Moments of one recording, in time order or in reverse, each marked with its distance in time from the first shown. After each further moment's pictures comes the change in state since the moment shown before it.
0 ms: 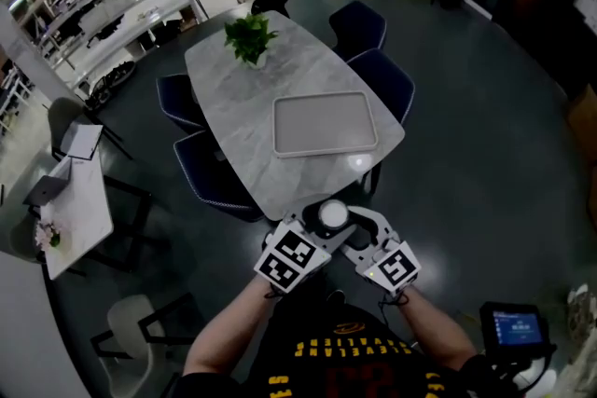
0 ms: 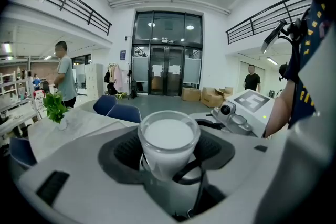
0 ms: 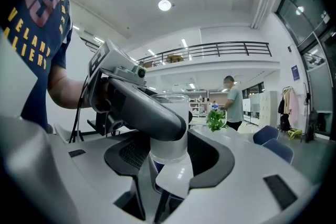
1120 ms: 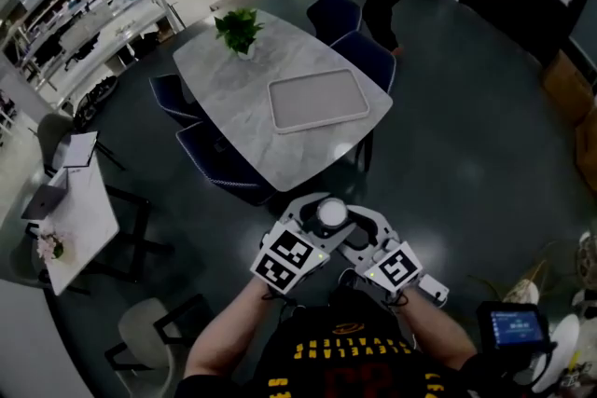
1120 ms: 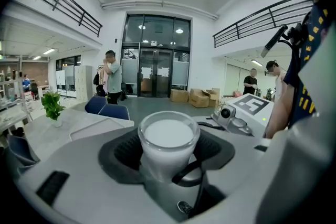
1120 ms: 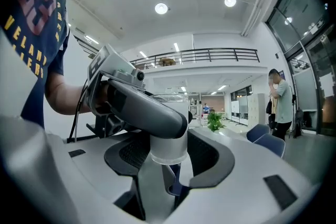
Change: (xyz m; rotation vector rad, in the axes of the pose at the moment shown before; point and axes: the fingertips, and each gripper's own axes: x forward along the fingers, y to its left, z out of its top) left arm -0.114 -0.082 -0.042 0.042 -0.028 -0.117; right arm -0.027 0.140 0.016 0.022 -0.035 -0.135
